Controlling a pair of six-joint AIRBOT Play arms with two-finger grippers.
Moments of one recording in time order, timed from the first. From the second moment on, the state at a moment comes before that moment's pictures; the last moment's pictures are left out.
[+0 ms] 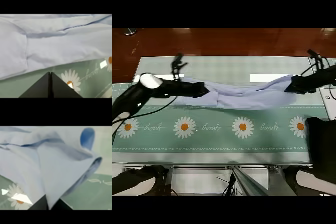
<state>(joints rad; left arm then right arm) -0.33 -1.30 1.02 0.74 -0.80 -1.31 -0.24 -1.32 1.23 -1.06 1.37 1.30</state>
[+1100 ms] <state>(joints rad) -0.64 -1.89 1.74 0.71 -1.09 -1.54 -0.23 -0.68 0.97 -0.93 1.41 1.44</state>
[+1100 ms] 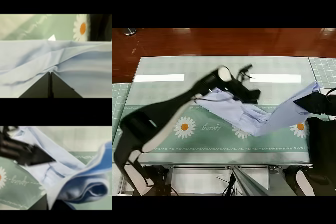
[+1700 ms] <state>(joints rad) 0.01 -1.03 1.25 1.07 -1.19 -1.53 0.33 -1.24 1.31 -0.82 1.13 1.43</state>
